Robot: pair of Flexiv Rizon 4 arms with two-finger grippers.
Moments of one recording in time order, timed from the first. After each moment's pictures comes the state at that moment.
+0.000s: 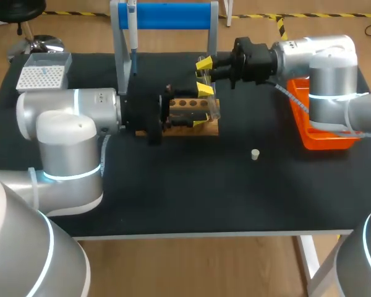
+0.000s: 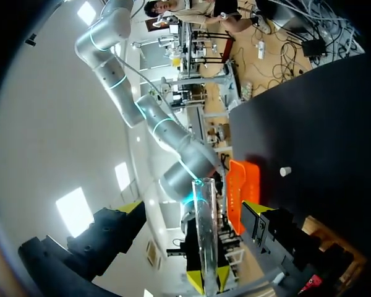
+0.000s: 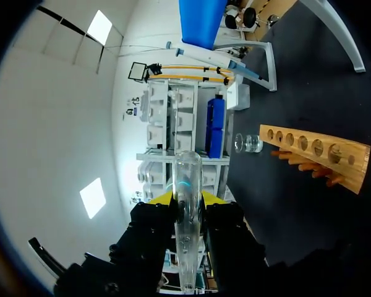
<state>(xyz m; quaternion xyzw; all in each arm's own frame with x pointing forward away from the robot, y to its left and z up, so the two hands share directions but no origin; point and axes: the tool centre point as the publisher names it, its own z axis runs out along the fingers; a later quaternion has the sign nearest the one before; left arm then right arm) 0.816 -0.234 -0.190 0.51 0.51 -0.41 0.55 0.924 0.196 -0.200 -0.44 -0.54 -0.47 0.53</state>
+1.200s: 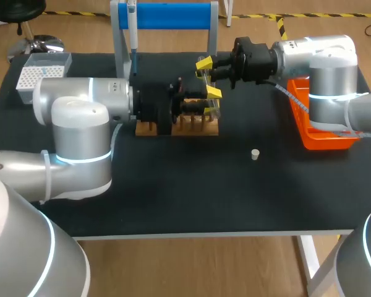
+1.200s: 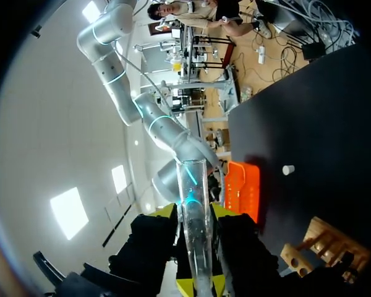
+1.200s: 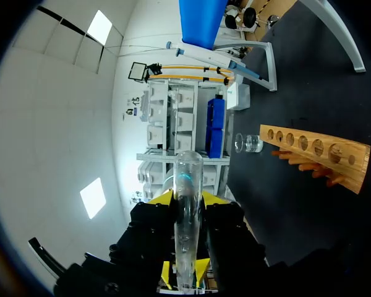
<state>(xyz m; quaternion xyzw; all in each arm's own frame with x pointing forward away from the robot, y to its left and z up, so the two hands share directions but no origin) 0.839 -0.255 -0.196 0.52 0.51 -0.43 0.53 0.924 0.196 -0.199 -0.44 -0.54 -0.47 0.53</state>
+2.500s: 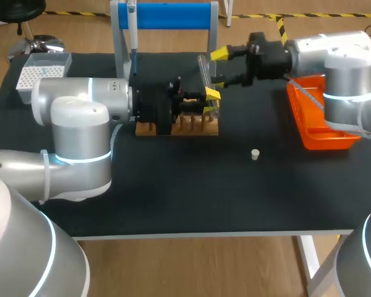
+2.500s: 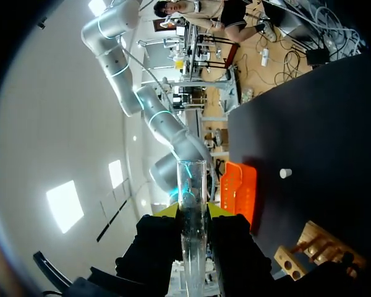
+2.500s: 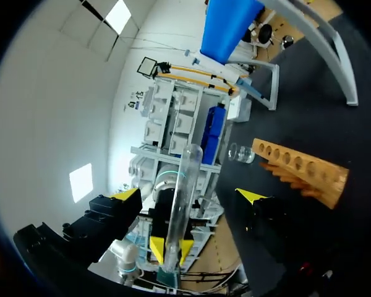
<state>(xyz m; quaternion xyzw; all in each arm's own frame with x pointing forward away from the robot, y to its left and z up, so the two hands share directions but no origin) 0.839 -0.253 -0.198 0.51 0.54 -0.43 0.52 0.925 0.151 -0.201 -0.41 -0.59 -0.52 0.47</state>
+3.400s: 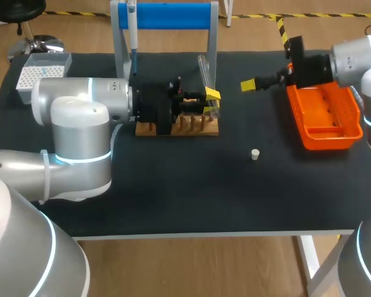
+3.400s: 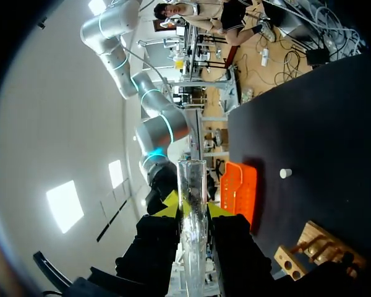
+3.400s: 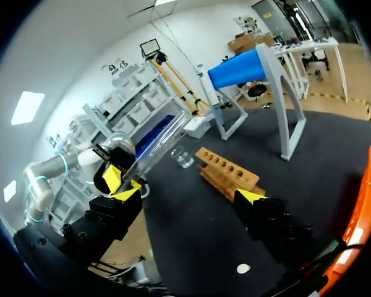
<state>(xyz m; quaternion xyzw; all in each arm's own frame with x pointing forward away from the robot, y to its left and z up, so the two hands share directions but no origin) 0.839 -0.253 -0.198 0.51 0.54 -0.43 0.52 0.893 0.078 -0.230 -0.35 -0.76 -0.53 0.14</state>
